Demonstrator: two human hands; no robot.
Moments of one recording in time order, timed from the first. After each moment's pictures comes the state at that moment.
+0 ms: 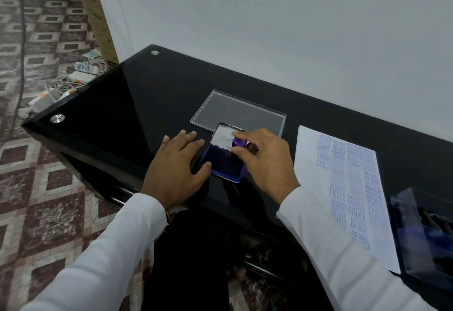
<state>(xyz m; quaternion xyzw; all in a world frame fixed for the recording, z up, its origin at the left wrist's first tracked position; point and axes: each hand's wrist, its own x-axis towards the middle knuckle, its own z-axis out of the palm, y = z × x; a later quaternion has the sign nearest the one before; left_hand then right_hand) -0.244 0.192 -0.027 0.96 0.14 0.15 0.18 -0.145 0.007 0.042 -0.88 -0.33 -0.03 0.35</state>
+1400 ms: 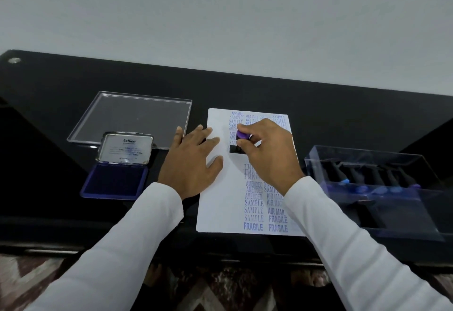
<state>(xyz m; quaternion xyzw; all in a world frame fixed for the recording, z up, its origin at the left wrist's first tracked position) -0.094 0.024 -0.042 0.97 -0.06 0.11 0.18 -0.067 -0.162 0.028 -0.92 -0.16 -0.10 0.34</state>
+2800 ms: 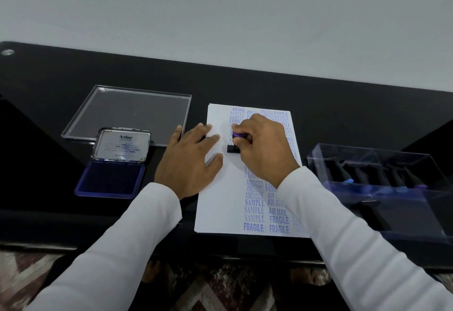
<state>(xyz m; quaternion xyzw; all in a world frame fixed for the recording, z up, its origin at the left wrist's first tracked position) -0.092 0.027 -0.051 0.98 -0.06 0.13 0.16 -0.052 -0.152 0.020 -0.92 -0.23 -0.11 0.29</state>
